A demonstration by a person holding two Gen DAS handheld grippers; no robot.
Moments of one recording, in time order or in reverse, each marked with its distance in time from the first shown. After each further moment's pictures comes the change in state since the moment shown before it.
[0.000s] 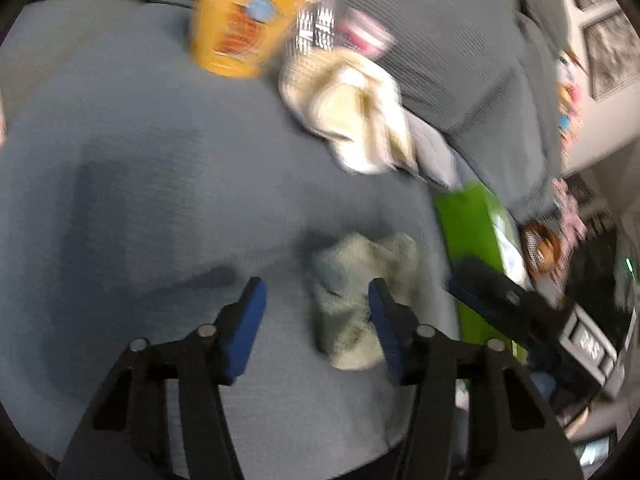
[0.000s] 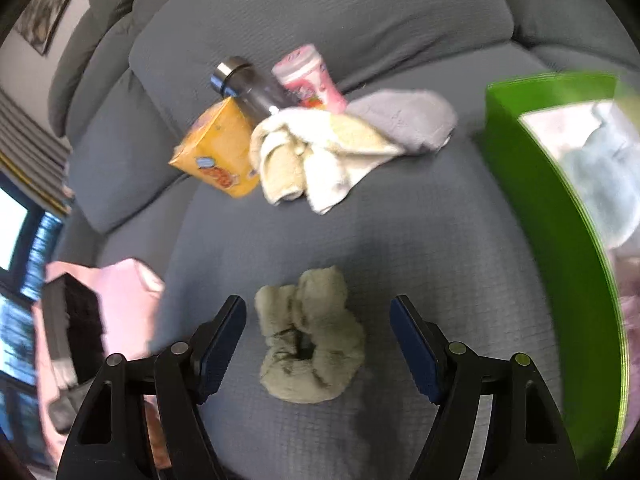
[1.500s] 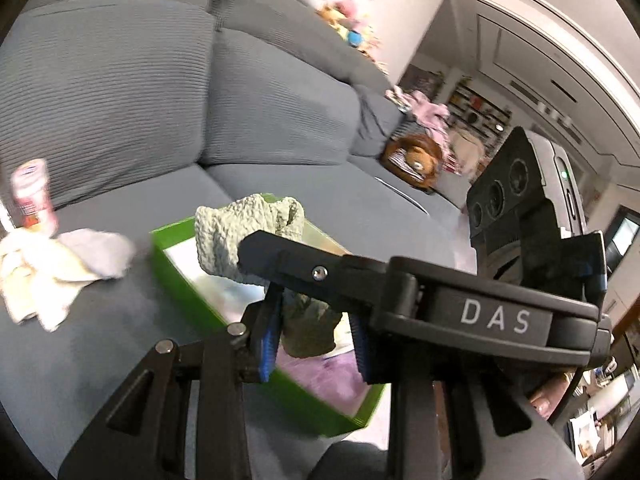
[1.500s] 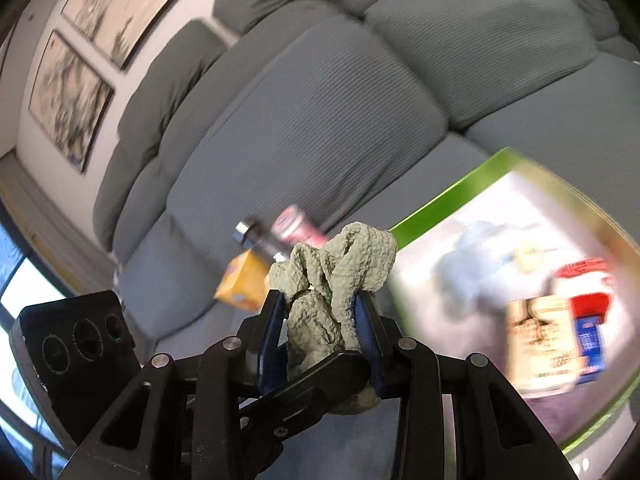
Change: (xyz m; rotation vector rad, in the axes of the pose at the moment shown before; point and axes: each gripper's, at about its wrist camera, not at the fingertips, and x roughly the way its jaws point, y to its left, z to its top) left arm 0.045 -0.244 -0.022 0.679 -0.088 -0.353; right arm -0.155 -0.078 -0.008 0.158 -0.450 0.093
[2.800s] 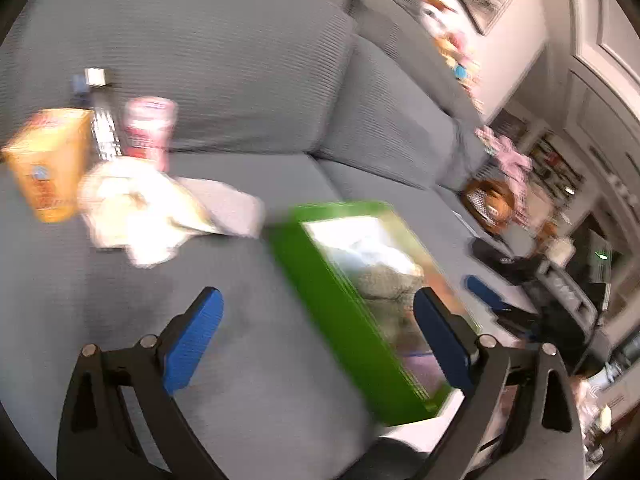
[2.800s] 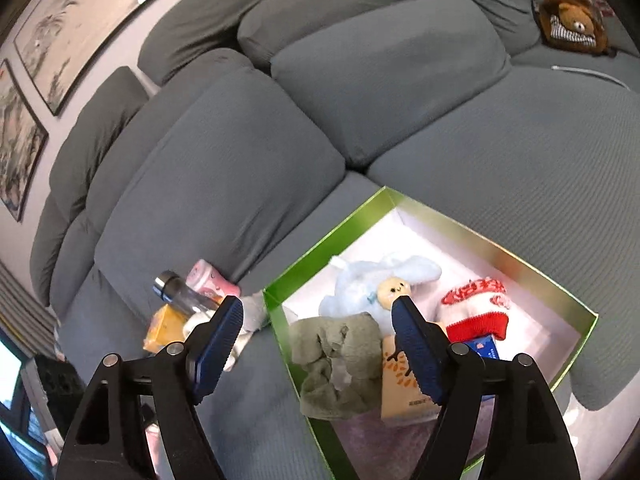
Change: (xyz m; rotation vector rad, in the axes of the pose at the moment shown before) left arm -0.085 0.068 -0.027 -0.288 -0.063 0.298; right arm -0.026 -0.034 0.009 0.067 -0.155 -0.257
